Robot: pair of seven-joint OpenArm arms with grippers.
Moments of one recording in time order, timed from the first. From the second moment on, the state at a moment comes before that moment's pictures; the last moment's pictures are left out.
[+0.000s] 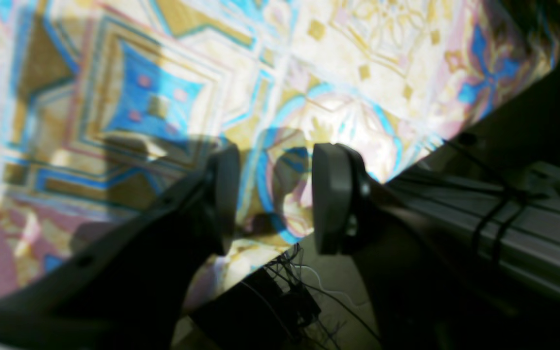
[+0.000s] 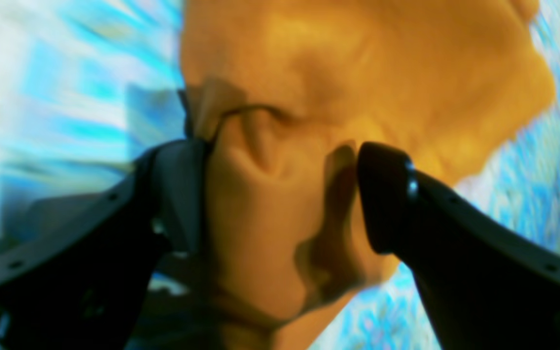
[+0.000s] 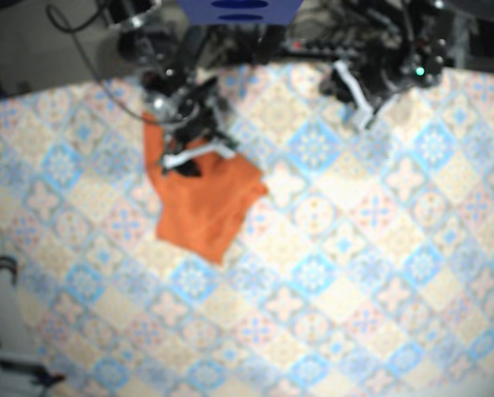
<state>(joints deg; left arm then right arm) 26.4 -24.9 3.8 92.0 -36.9 -25.0 43.8 -12.9 4.5 -17.5 85.4 -42.5 20.3 -20.1</state>
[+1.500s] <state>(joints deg) 45.8 -24.9 -12.4 105.0 -37.1 -25.3 41.9 -47.1 5.6 1.7 104.5 -42.0 20.1 -20.4</state>
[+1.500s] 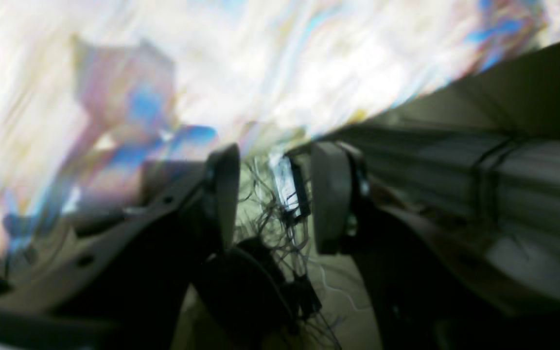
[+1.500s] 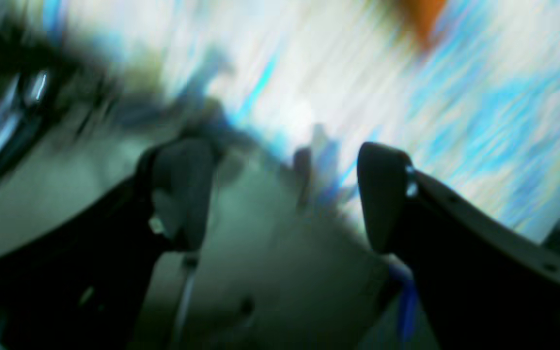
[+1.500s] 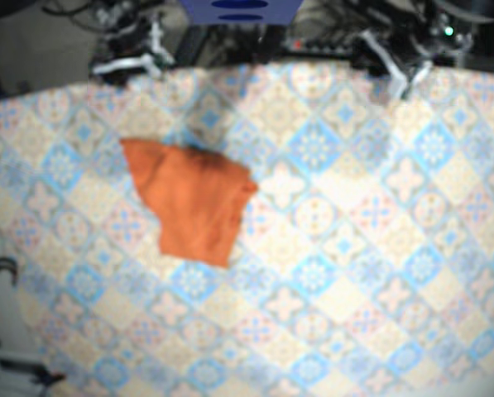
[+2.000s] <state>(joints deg) 55.3 -22.7 -11.6 64.2 -17.3 -24.9 6.9 -62.8 7.8 12.1 85.9 -20.3 19.5 -18.0</state>
